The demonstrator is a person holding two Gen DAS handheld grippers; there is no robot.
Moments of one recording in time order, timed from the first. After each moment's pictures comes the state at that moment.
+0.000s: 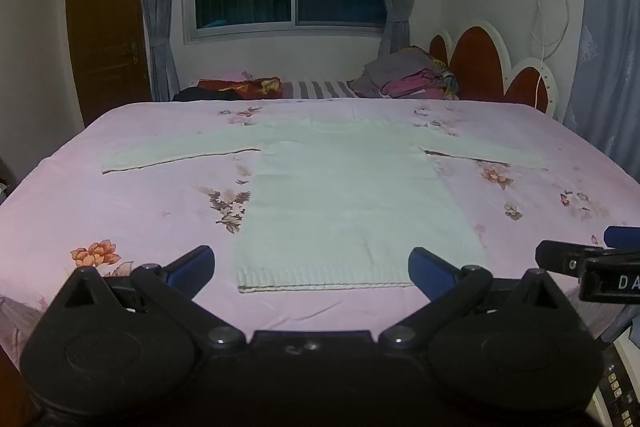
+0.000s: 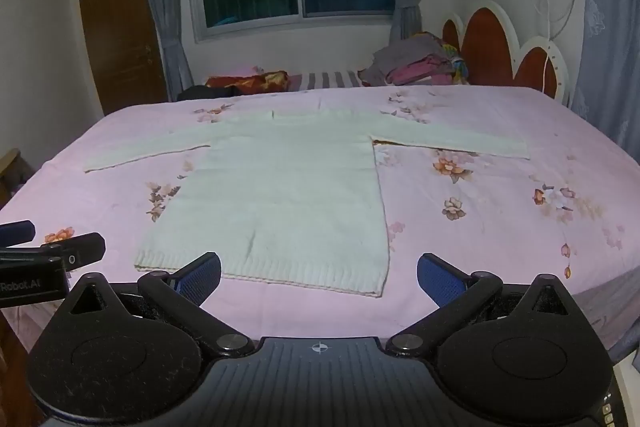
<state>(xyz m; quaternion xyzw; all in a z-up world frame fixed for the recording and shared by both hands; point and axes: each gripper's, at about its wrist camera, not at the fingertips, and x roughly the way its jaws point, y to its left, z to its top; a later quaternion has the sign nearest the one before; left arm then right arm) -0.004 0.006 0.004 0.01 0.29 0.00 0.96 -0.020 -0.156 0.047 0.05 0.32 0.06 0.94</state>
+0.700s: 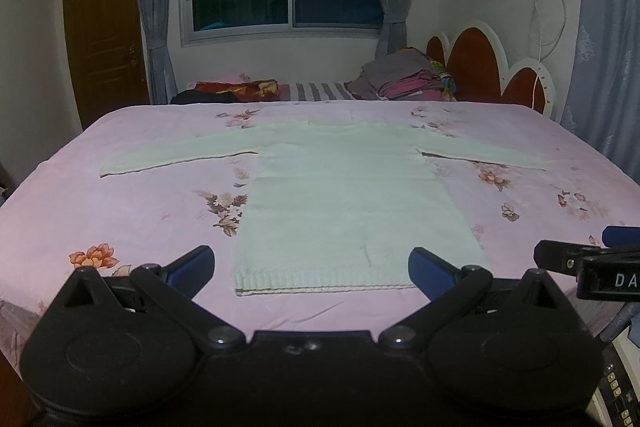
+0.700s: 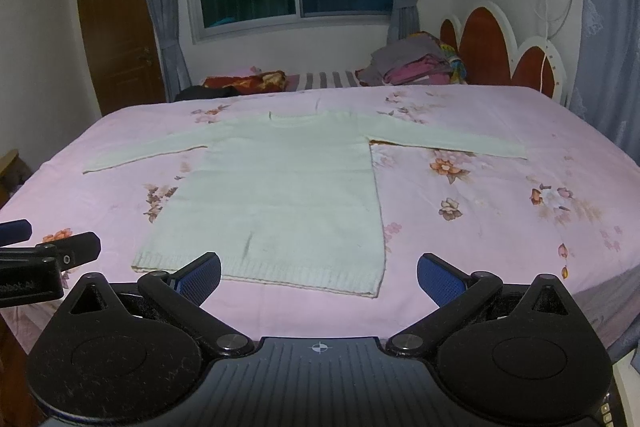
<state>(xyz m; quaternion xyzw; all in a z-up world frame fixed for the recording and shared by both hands) -0.004 0.008 0.008 0.01 0.28 -0.01 0.96 -0.022 -0.160 0.047 0.05 0.32 0.06 0.95</state>
